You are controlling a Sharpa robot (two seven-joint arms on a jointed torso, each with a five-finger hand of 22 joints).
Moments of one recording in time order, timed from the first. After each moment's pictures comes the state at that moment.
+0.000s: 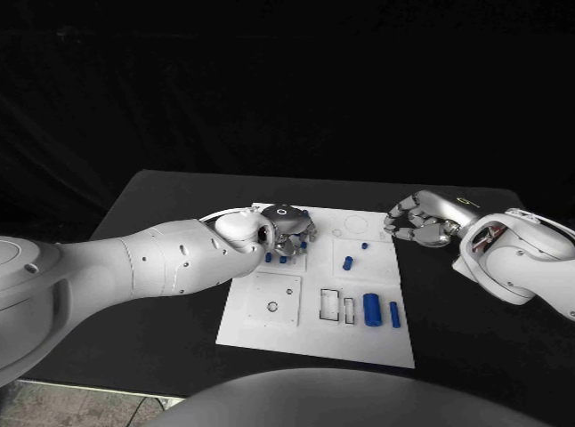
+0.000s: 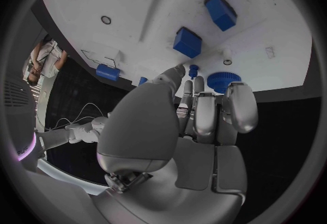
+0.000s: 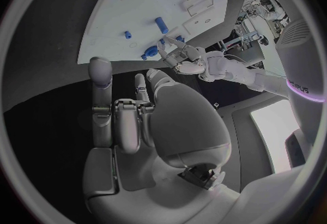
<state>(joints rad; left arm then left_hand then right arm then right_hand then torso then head) 1.10 -0.45 -0.21 1.12 -1.64 -0.25 -0.01 1.47 -0.06 0.28 0.14 0.20 0.79 0.11 0.07 0.64 0.74 0.08 0.50 0.70 1.35 0.01 1.43 1.21 0.06 1.36 0.12 1.32 1.31 1.16 -0.99 -0.16 1.60 -1.37 -0.39 -0.08 1.38 0.00 0.14 0.20 0.41 0.98 0.09 0.21 0.32 1.47 0.00 1.56 1.31 1.47 -0.06 1.47 1.31 0.15 1.34 0.05 0.60 1.10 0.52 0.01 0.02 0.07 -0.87</state>
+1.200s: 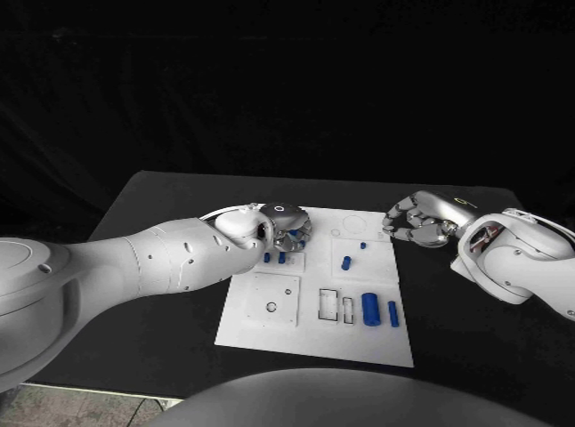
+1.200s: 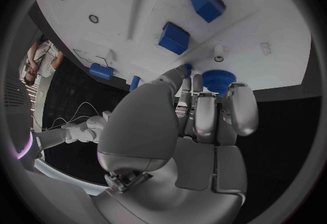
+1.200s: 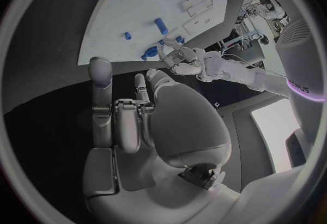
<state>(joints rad) 1.09 -0.41 -0.21 1.05 -1.62 -0.26 0.00 1.45 -0.04 0.32 0.12 0.21 0.91 0.10 0.11 0.63 0.81 0.06 0.51 0.67 1.35 0.00 1.43 1.20 0.06 1.37 0.11 1.34 1.31 1.15 -0.99 -0.16 1.60 -1.36 -0.39 -0.08 1.38 0.00 0.15 0.19 0.41 0.98 0.09 0.21 0.32 1.47 0.00 1.55 1.31 1.47 -0.06 1.47 1.31 0.15 1.34 0.05 0.60 1.10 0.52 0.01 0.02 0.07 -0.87</state>
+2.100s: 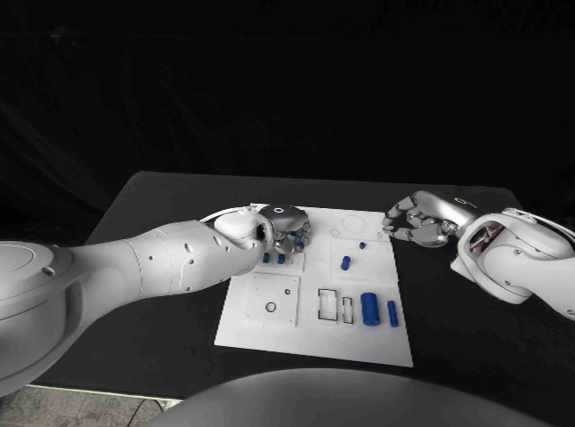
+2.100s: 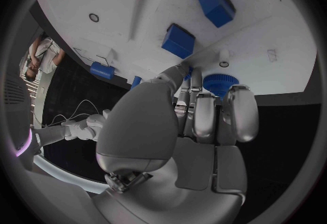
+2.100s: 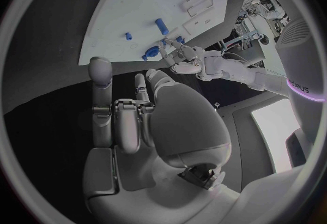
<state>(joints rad) 1.08 -0.41 -0.20 1.03 -1.59 -0.27 0.03 1.45 -0.05 0.35 0.07 0.23 1.01 0.10 0.14 0.64 1.00 0.04 0.42 0.53 1.37 -0.01 1.43 1.19 0.06 1.41 0.10 1.38 1.31 1.15 -1.00 -0.16 1.60 -1.36 -0.38 -0.08 1.38 0.00 0.15 0.19 0.42 0.98 0.09 0.21 0.32 1.47 0.00 1.55 1.31 1.47 -0.06 1.47 1.31 0.15 1.34 0.05 0.59 1.10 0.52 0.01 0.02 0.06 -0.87</state>
